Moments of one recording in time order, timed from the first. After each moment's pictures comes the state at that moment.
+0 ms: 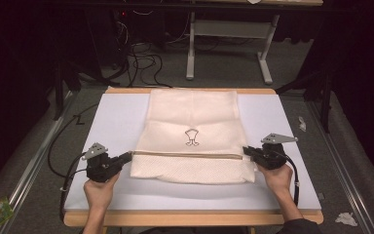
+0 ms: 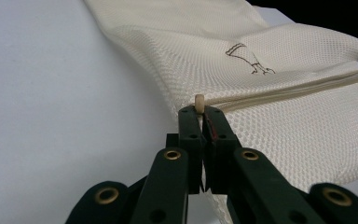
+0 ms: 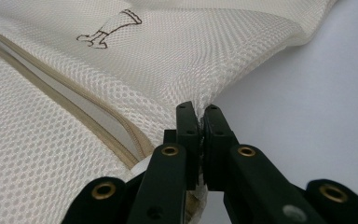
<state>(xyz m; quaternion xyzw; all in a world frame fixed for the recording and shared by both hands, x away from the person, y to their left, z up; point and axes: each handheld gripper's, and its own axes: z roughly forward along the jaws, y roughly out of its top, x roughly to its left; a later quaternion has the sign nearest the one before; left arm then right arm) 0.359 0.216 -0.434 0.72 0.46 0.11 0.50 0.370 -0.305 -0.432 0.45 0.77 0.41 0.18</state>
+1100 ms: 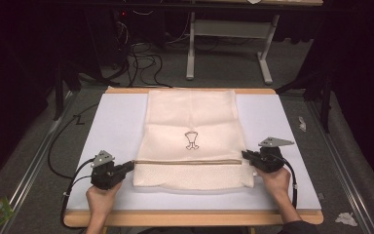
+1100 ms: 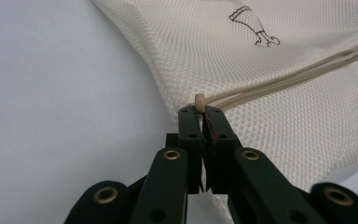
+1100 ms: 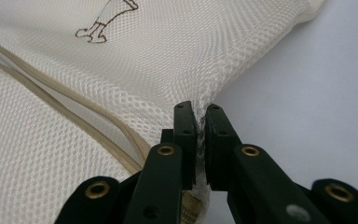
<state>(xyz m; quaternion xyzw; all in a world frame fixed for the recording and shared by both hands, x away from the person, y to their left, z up) 0.350 0.207 -0.457 0.76 0.45 0.12 0.46 0.368 -0.305 -0.450 0.46 0.78 0.40 0.17</state>
